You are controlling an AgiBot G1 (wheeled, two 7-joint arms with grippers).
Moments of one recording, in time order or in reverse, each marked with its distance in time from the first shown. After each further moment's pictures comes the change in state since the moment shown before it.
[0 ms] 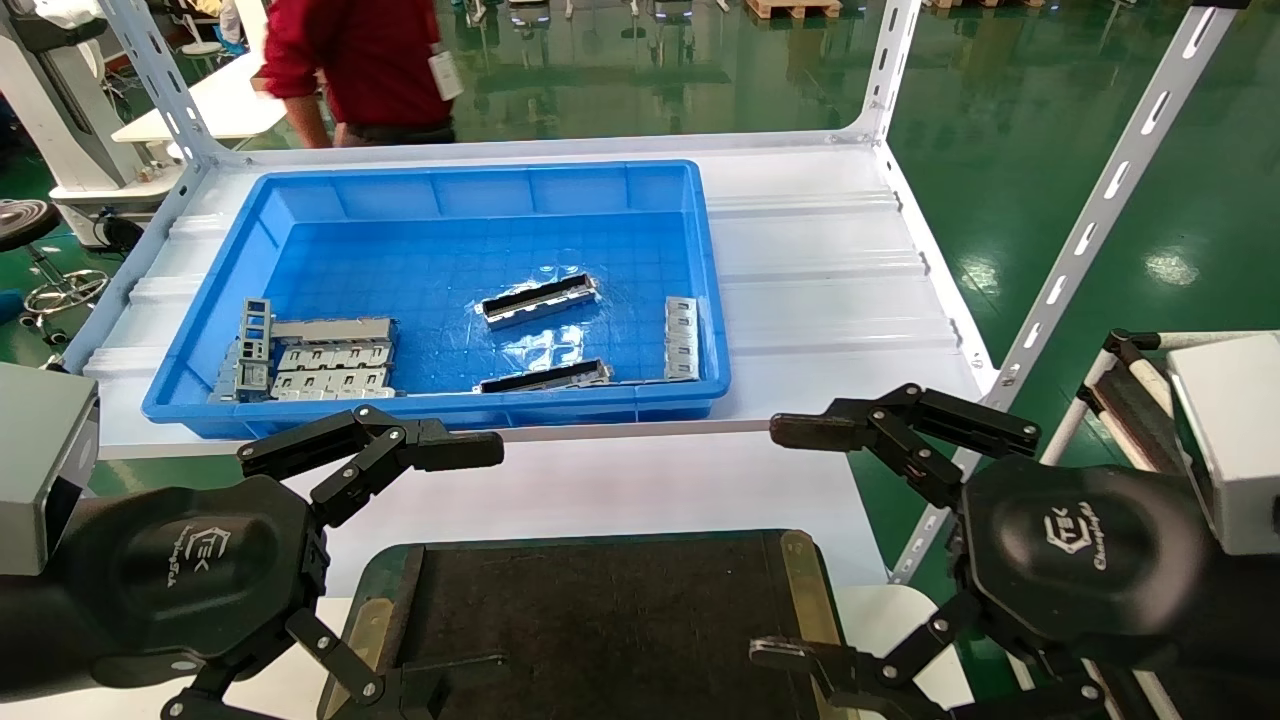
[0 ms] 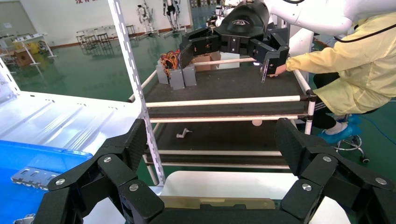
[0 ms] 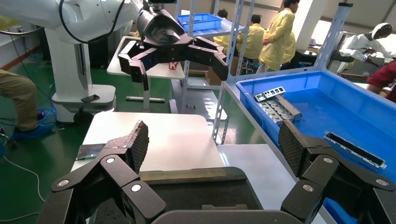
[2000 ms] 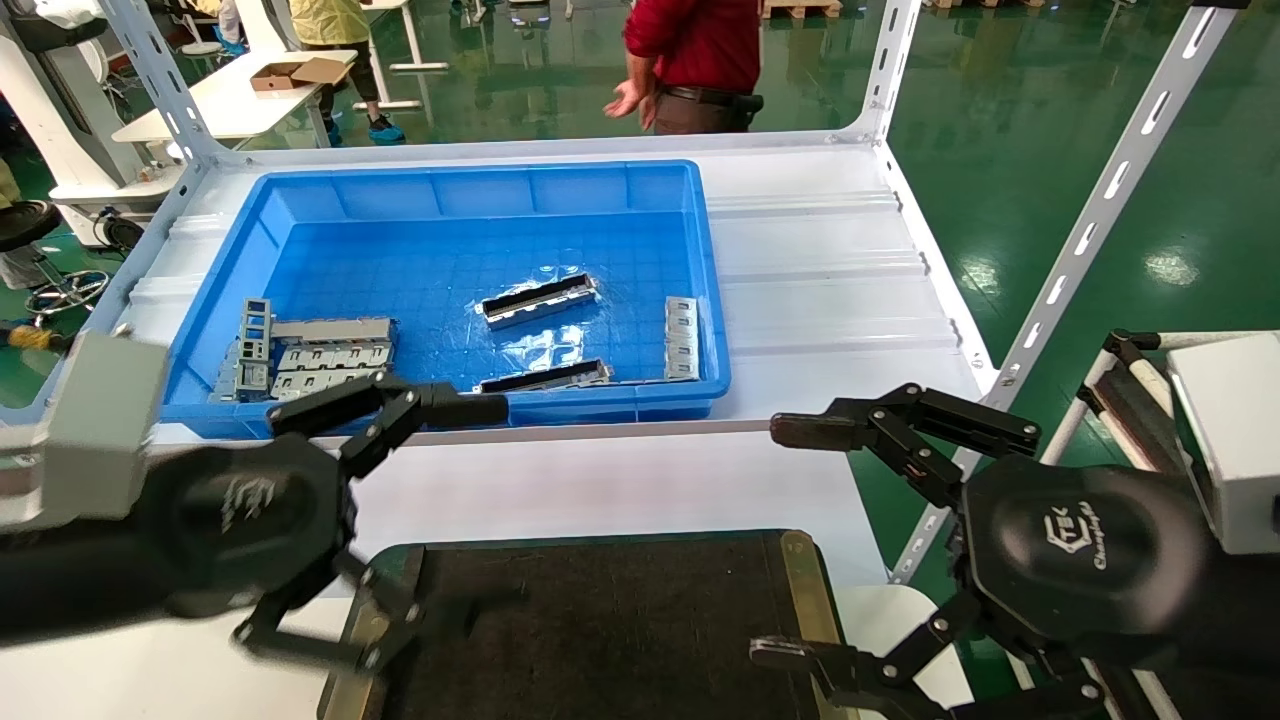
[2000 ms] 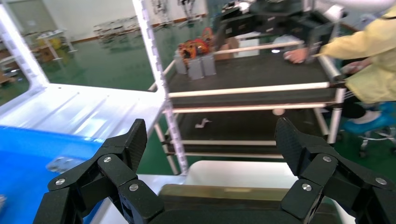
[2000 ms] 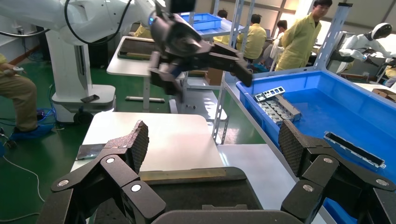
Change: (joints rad) left arm -0.070 0.051 0.028 0.066 0.106 -0.060 0.040; right arm 0.000 0.000 0.000 0.000 0.000 0.000 0.000
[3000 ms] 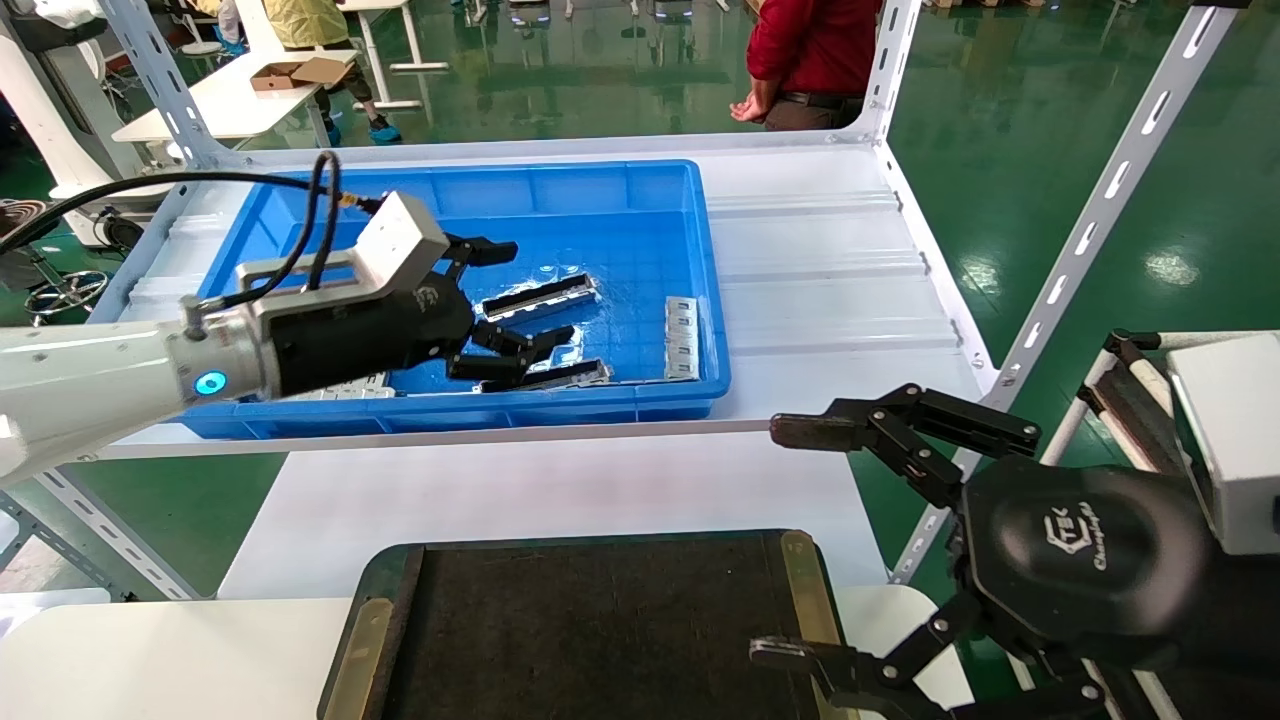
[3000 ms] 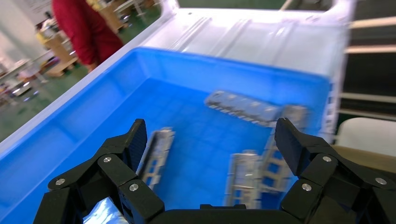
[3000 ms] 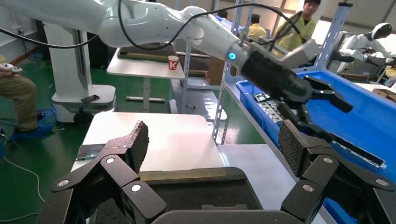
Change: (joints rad) left arm -0.388 0.395 0.144 0.707 0.408 -0.324 0.327; right arm 0.000 0.000 0.000 0.000 0.000 0.000 0.000
